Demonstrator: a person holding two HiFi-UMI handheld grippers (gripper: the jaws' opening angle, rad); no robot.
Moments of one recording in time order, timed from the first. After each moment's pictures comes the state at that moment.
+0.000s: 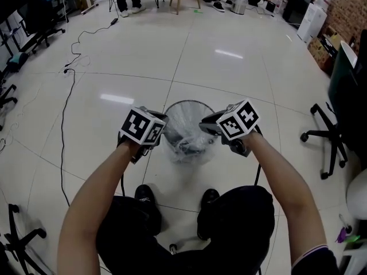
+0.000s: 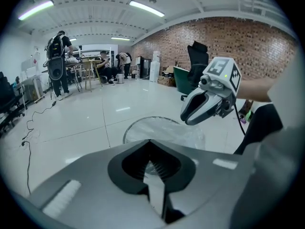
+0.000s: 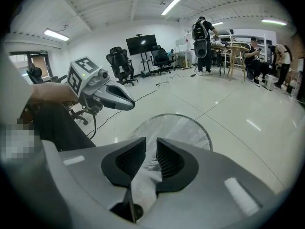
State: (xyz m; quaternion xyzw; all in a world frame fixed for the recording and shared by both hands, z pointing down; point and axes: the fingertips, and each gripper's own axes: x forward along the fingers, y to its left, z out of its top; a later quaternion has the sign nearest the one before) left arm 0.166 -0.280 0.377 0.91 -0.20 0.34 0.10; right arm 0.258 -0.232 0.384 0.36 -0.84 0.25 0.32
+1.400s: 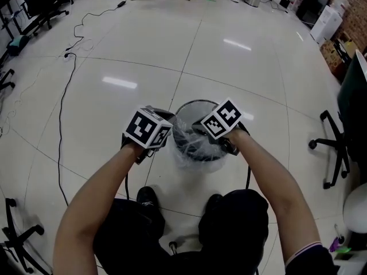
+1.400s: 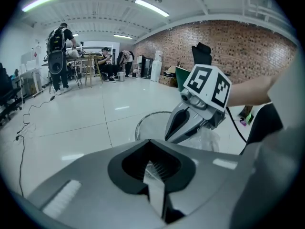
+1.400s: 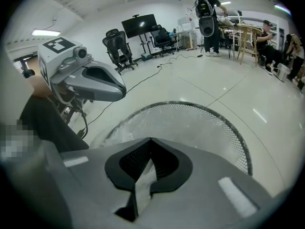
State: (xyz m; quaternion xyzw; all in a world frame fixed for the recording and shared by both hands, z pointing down) left arm 0.159 -0.320 0.416 0.91 -0.20 0.33 0.13; right arm 0.210 -0.297 0.473 0.31 -0.81 0.31 0.39
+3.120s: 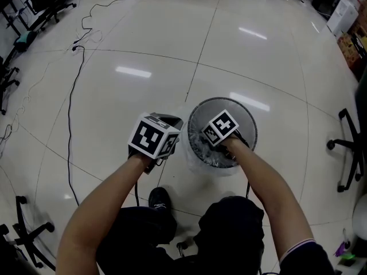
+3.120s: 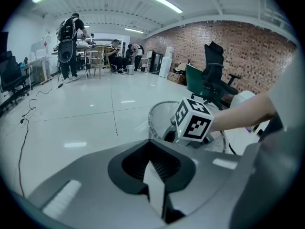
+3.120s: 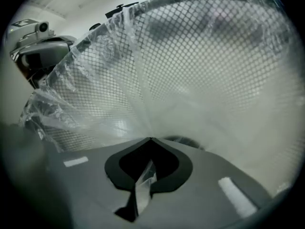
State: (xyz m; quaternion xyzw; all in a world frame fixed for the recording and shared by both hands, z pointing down) left arm 0.134 -0.330 0.452 0.89 -0.23 0.35 0.17; right arm 0.195 -0.313 0.598 0.32 -0.77 0.38 0.41
